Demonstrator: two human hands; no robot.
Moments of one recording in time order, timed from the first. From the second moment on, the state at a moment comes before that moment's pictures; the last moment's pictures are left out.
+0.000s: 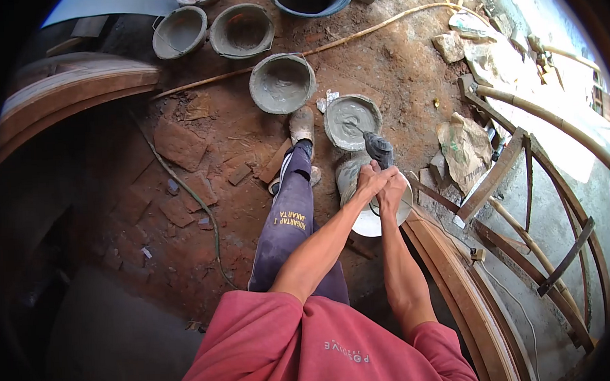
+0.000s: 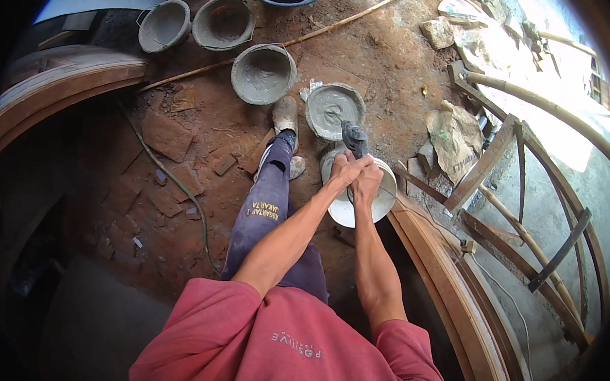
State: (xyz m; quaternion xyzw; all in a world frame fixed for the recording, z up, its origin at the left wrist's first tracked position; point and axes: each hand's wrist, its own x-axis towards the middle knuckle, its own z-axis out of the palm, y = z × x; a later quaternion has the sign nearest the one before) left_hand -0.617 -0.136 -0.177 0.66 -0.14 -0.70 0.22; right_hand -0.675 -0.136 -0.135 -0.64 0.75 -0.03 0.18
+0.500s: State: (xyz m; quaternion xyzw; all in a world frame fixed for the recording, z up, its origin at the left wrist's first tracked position) left_hand -0.613 -0.150 -0.171 0.66 -0.12 -0.71 0.23; right_hand -0.680 -0.146 -0.144 -0.64 0.75 -0.02 0.17
